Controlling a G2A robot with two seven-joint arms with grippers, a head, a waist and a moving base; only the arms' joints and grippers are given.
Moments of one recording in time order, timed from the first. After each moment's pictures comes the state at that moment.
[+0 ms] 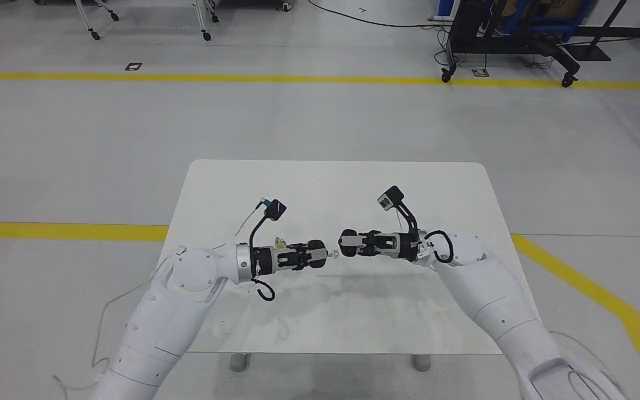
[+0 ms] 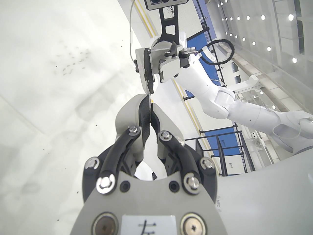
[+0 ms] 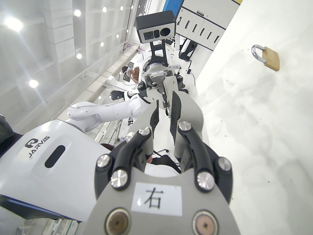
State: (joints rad) left arm 1.18 -1.16 -1.12 -1.50 -0.08 -0.35 -1.01; right arm -1.02 -1.18 1.01 -1.05 0.58 -0.58 1.24
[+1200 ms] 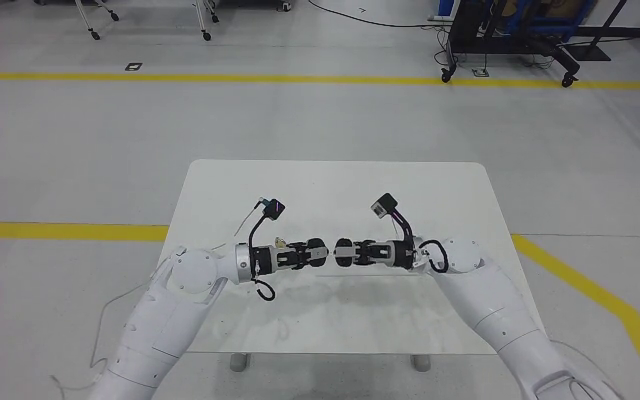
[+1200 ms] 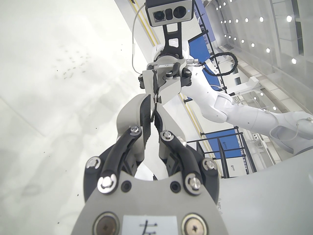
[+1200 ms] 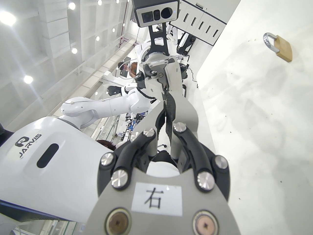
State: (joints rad) left arm 1.18 -1.14 -1.10 -1.51 -0.09 -0.36 -0.98; right arm -1.08 -1.17 1.02 -1.18 0.51 -0.54 1.21
